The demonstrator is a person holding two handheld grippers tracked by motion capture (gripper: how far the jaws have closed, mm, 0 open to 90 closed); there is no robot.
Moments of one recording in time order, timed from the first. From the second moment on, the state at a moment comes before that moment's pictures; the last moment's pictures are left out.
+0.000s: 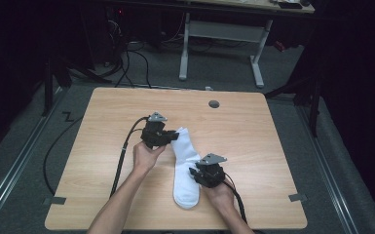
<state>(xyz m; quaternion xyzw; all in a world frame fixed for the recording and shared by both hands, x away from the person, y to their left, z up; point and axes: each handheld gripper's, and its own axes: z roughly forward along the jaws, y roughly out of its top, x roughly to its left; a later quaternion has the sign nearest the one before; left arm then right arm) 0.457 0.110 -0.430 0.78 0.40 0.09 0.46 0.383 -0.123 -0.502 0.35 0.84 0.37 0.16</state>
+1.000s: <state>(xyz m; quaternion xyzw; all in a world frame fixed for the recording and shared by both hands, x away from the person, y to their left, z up) 0.410 0.114 -0.433 0.78 0.35 0.09 0.51 0.394 -0.119 -0.494 0.39 0.82 0.38 0.17</state>
